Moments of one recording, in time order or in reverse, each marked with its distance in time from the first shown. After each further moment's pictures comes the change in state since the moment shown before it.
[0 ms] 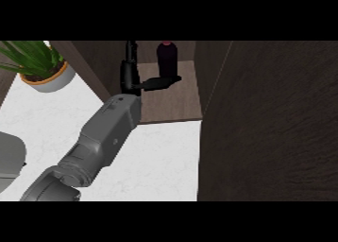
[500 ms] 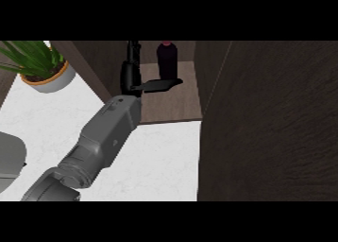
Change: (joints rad) left arm 0.013 -0.001 -0.019 -0.012 0.024 -0.093 -0.012; right arm -0.025 0.002 0.012 0.002 0.002 -0.017 0.020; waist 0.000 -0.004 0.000
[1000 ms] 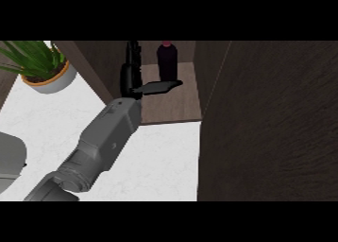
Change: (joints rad) left arm 0.046 0.001 -0.088 -0.067 0.121 -0.035 0.007; right arm 0.000 0.006 0.030 -0.002 0.007 -0.019 0.016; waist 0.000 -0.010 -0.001
